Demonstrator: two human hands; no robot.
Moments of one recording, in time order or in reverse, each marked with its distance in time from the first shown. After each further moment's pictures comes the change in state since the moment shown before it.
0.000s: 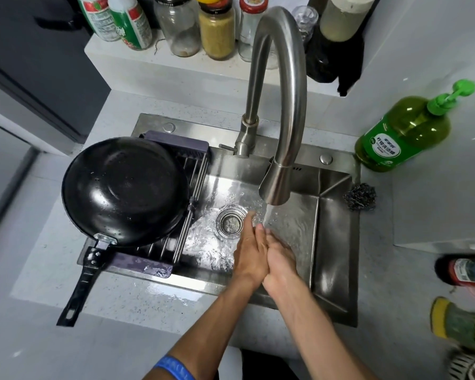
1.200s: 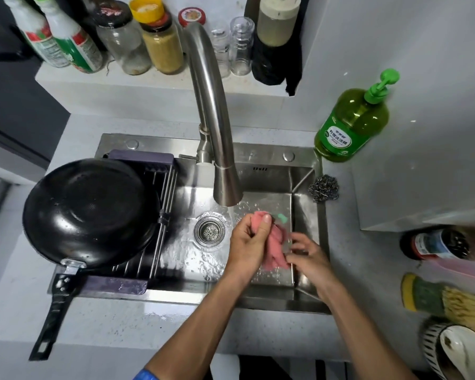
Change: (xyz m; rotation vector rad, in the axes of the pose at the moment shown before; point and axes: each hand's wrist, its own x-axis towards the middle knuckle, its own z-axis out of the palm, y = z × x) left_hand -0.020 0.057 0.036 -0.380 -0.146 0.097; right_hand 0.012 -0.030 -0.150 -0.541 -0.046 -0.212
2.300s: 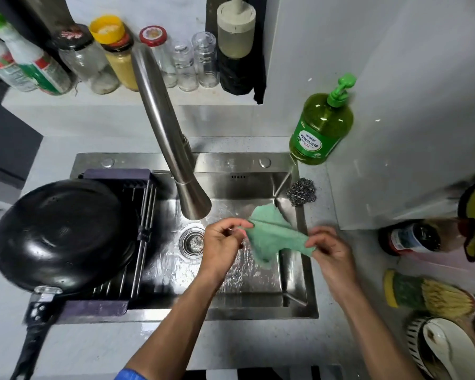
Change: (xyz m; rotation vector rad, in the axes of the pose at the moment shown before) left_hand 0.026 0.003 0.006 0.135 0.058 0.038; right_hand -0.006 0.009 -0.069 0.237 0.277 -0.410
